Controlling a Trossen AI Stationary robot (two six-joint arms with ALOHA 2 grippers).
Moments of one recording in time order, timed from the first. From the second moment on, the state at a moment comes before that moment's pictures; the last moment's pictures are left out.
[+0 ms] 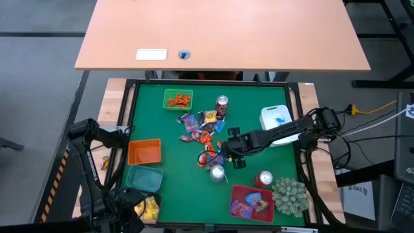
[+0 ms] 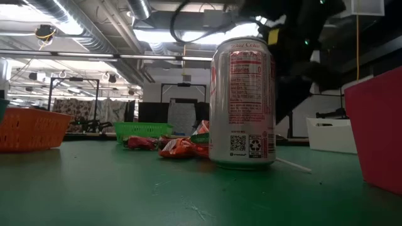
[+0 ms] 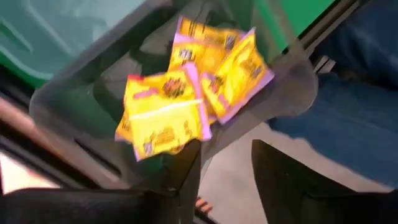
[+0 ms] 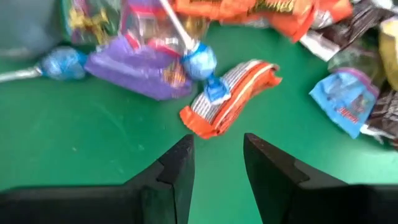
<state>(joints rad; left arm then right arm) -1.12 1.75 1.57 -1.22 -0.10 -1.95 0.22 1.74 1.13 -0.64 0.23 -0.06</state>
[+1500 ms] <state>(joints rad) -1.12 1.75 1.57 -1.28 -0.40 -1.95 0.08 1.74 0.93 -0.31 0.07 0.05</state>
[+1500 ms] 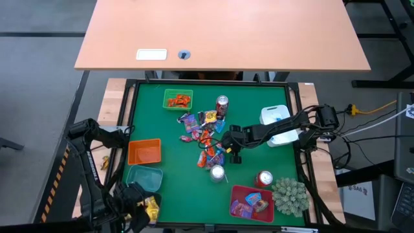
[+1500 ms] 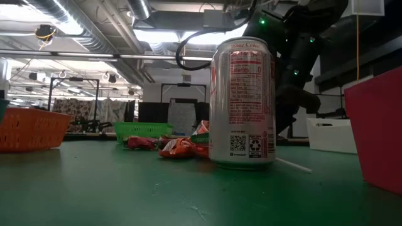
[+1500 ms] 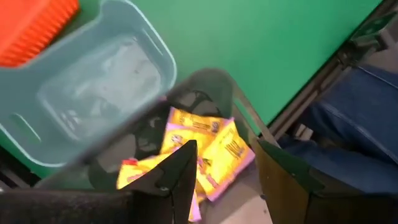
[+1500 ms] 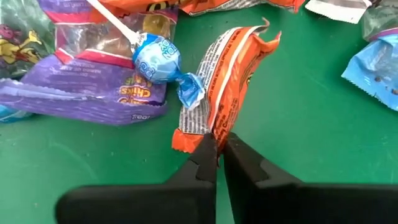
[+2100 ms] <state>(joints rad) -0.94 1.75 1.57 -1.36 -0.70 -1.46 0.08 1.74 1.13 -0.56 0.13 -0.03</state>
